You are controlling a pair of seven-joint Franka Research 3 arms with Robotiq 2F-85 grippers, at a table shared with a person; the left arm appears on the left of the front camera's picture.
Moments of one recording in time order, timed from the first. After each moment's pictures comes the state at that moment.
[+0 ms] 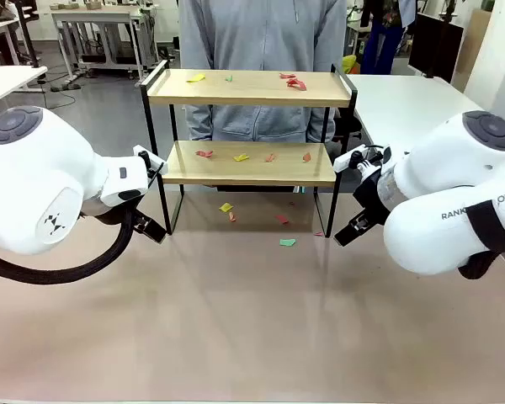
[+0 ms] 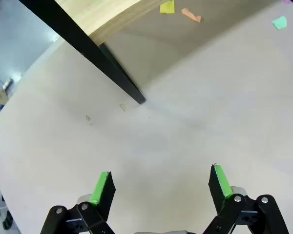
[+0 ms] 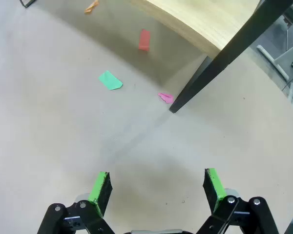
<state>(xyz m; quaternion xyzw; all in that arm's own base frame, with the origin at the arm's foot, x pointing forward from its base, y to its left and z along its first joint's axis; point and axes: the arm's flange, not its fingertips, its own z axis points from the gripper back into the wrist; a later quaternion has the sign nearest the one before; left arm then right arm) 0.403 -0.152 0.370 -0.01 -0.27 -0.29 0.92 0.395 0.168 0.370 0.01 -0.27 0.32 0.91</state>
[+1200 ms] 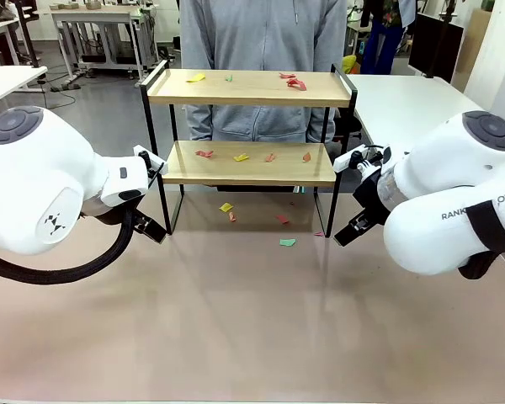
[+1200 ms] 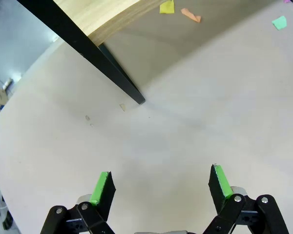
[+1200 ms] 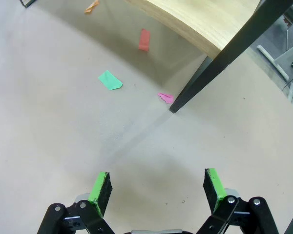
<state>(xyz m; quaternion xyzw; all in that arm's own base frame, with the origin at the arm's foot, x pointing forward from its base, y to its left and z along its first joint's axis) 0.403 -0.152 0.370 -0.01 -0.27 -0.29 0.92 0.395 0.168 0.370 0.01 -0.27 0.32 0.91</state>
